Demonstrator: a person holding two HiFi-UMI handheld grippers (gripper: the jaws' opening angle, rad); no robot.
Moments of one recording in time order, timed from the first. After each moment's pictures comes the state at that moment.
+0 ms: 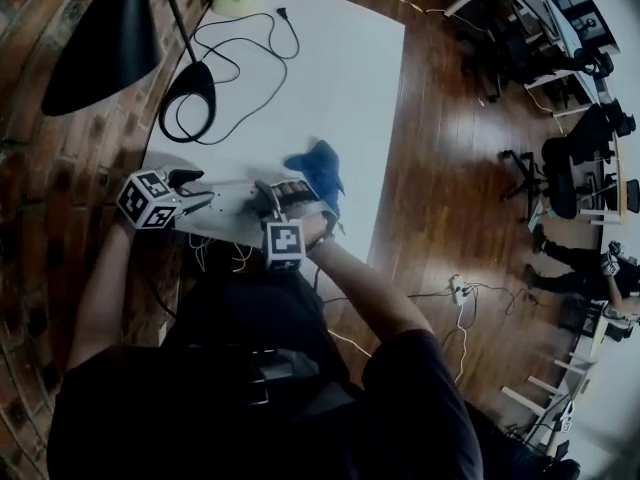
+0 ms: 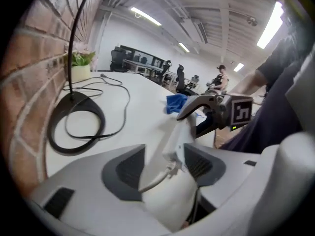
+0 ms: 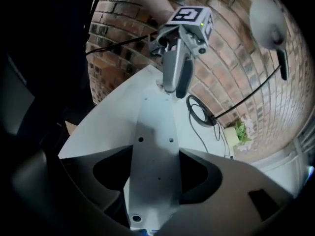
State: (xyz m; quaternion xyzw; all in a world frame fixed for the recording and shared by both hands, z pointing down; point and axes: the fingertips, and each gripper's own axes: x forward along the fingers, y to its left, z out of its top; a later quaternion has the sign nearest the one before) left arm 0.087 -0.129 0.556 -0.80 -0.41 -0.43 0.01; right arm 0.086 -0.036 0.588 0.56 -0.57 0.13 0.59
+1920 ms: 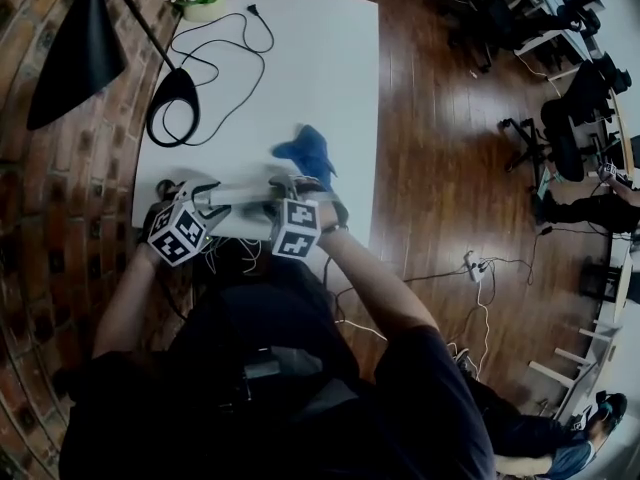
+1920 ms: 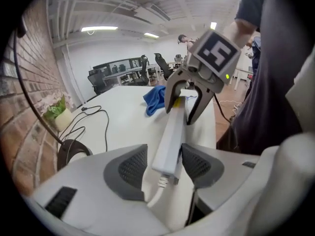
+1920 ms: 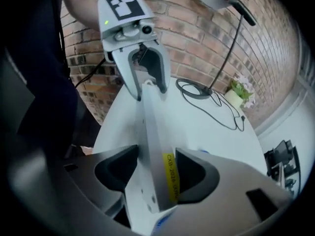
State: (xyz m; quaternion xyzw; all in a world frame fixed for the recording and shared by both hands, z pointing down) left arm 0.066 -0.061 0.560 -0.79 -0.42 -0.36 0.25; right arm 0.082 0.011 0.595 0.63 -0.57 0.28 0.45
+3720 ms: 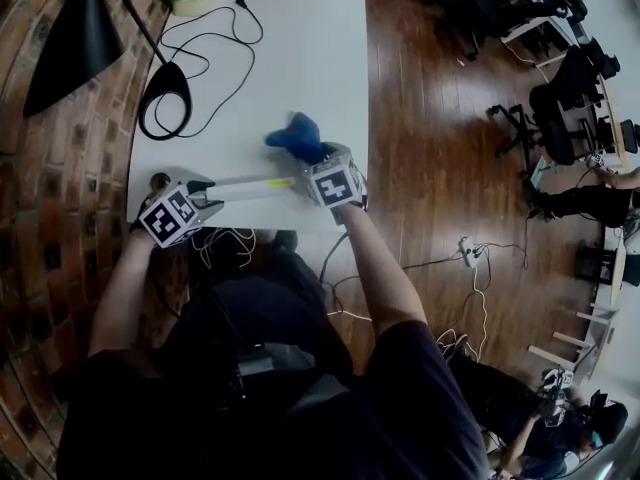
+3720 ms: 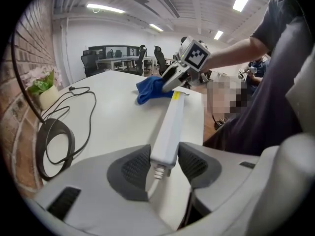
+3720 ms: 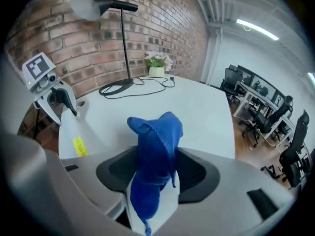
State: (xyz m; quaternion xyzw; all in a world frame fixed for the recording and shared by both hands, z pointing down) left arm 0.047 -0.063 0.576 -0.75 -0.47 -0.42 0.19; right arm 0.182 0.115 0.579 0.84 -0.32 0.40 0.19
